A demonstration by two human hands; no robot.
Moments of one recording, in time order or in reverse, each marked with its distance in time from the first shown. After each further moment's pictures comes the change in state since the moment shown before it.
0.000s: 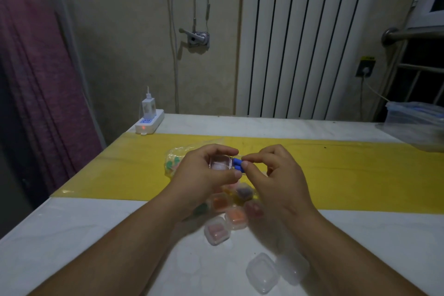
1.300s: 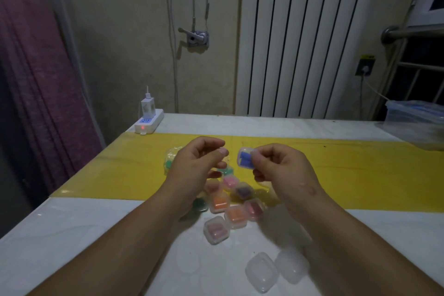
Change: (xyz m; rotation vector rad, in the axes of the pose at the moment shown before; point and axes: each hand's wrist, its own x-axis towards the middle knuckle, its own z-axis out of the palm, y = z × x) left_hand 0.008 -0.003 -0.002 -0.178 0.098 -0.048; right_hand 0.010 0.000 -0.013 0.425 -0.083 0.269
